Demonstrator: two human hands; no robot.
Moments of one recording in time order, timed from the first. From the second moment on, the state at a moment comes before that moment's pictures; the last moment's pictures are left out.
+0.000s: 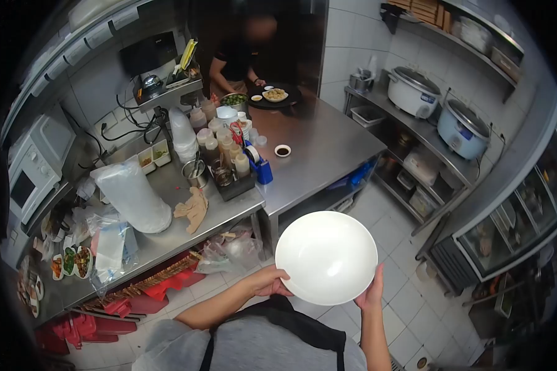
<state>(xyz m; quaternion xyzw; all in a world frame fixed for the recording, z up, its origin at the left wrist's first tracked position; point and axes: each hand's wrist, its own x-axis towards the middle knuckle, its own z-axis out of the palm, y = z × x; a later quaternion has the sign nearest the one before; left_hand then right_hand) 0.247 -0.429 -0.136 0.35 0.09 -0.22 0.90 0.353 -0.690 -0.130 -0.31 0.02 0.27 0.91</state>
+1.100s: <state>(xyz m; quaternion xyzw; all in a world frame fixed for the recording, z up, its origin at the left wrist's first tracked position) 0.963 -0.421 -0.239 0.08 0.24 0.22 0.94 0.809 -1.001 -0.402 -0.93 0.08 0.24 0.26</state>
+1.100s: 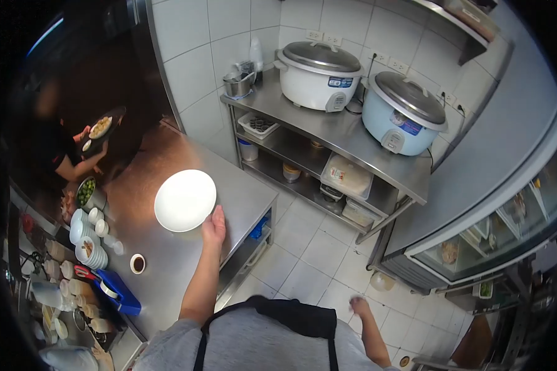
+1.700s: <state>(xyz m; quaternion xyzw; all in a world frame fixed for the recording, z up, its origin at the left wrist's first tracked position) 1.130 -0.449 -0.229 0.12 0.21 0.10 0.96 1.191 -0.688 0.029 -0.69 -0.58 0.20 0.39</state>
